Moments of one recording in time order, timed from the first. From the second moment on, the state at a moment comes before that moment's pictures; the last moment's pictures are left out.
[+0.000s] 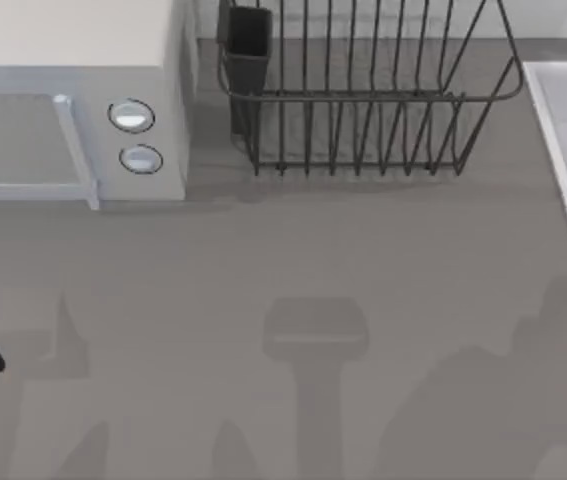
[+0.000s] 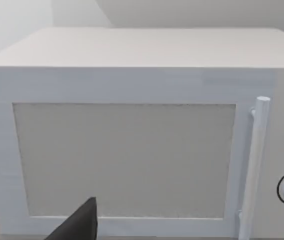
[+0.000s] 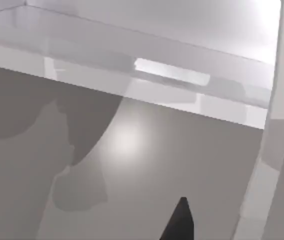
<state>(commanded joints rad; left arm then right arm) 0.00 0.00 0.00 0.00 0.00 0.00 -0.46 1.80 1.42 -1.23 -0.05 -0.67</state>
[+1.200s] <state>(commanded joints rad) 0.00 0.00 0.00 0.00 0.00 0.00 -0.17 2.65 2.70 -1.60 -0.02 -0.37</state>
